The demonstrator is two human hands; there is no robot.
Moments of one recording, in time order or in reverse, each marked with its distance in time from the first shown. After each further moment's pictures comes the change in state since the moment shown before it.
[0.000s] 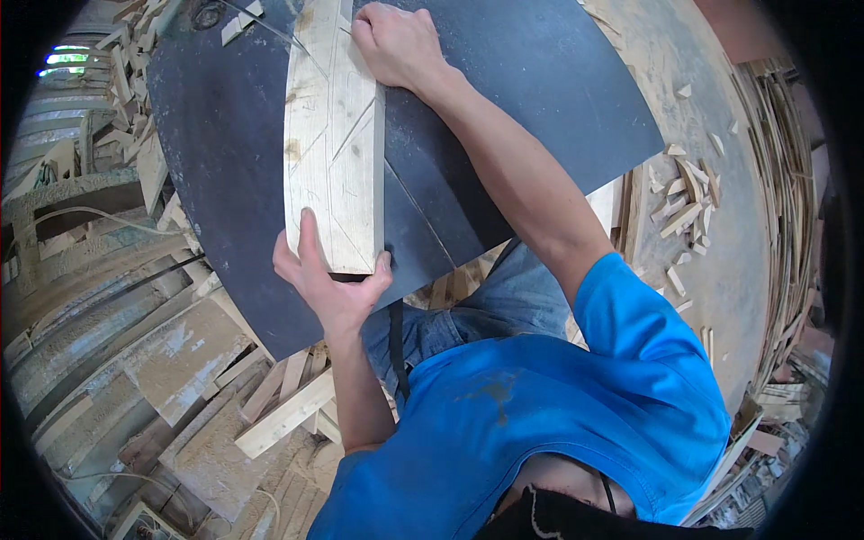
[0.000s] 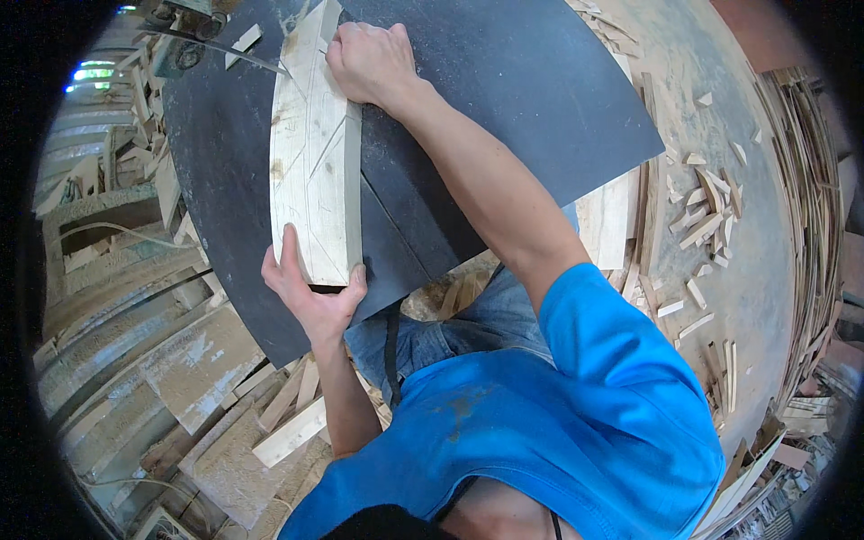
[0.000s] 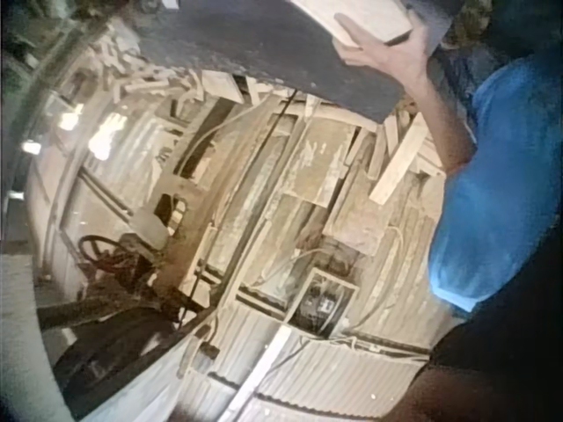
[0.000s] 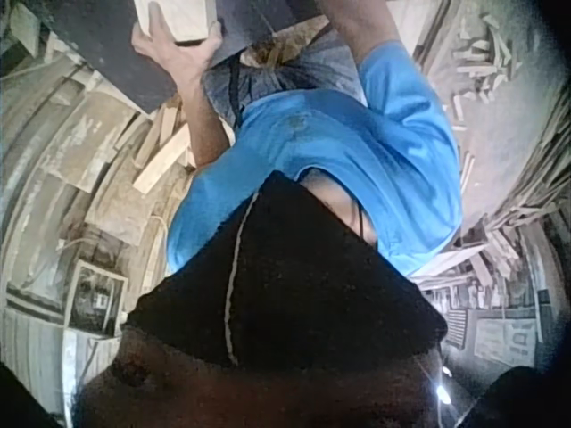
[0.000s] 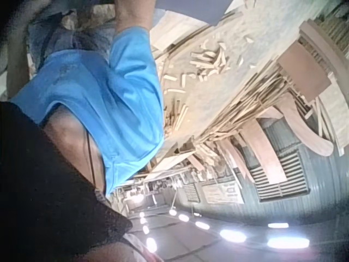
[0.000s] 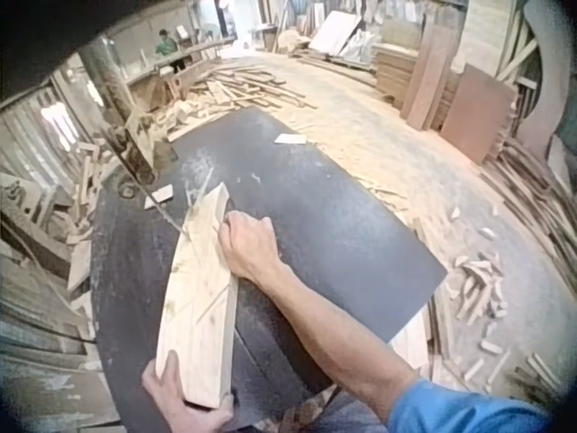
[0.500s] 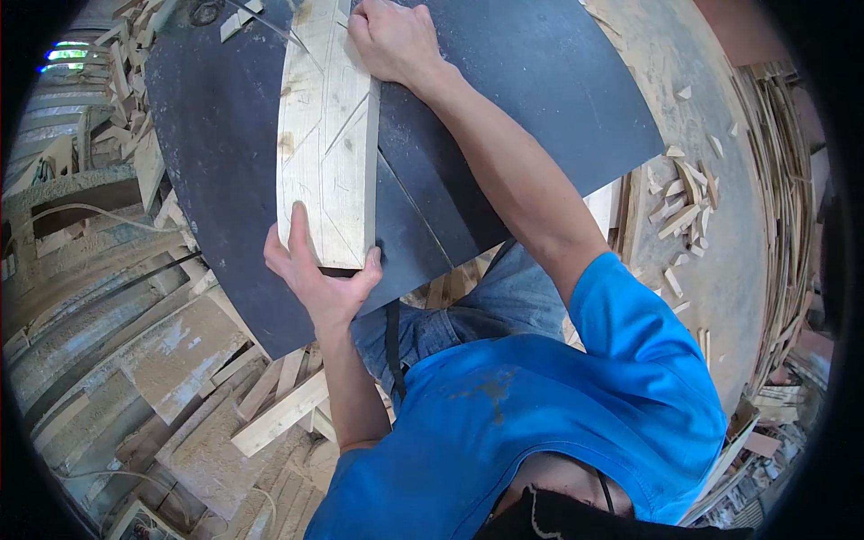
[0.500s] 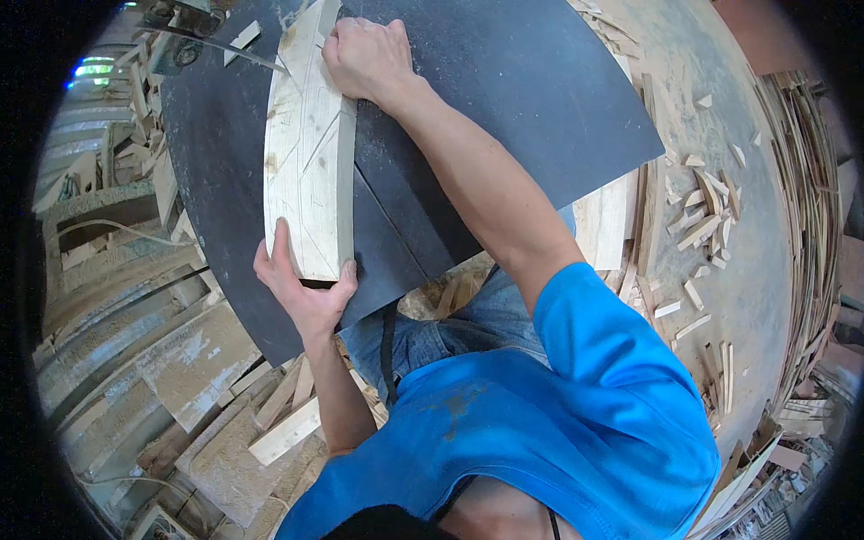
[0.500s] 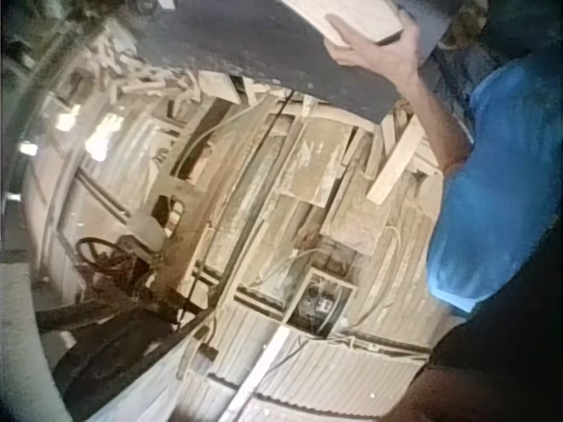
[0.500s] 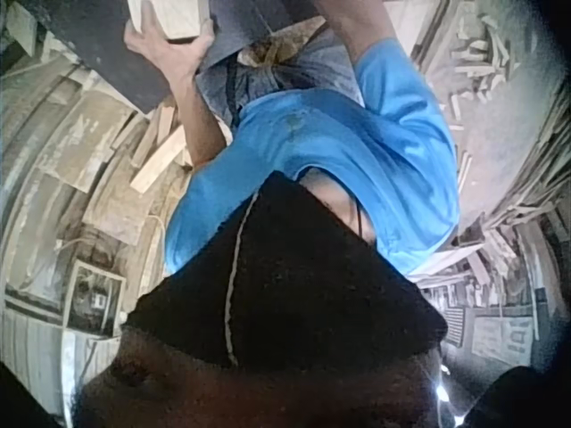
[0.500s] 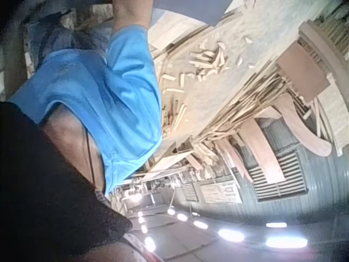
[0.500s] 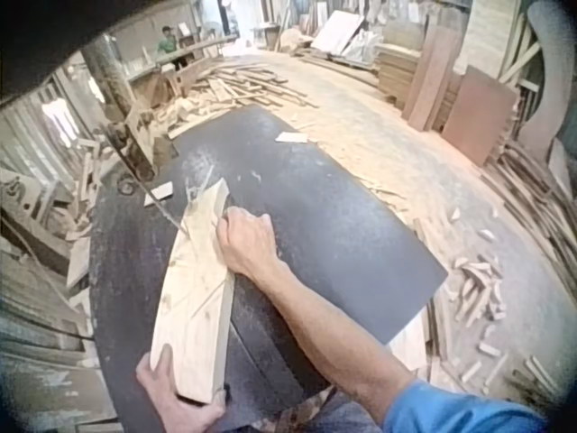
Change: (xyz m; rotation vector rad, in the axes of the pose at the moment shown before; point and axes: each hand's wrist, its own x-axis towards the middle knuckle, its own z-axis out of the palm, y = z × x) left_hand 0.006 -0.006 -0.002 0.031 -0.006 -0.028; right_hand 0.004 0.000 0.006 -0.039 0.014 0.007
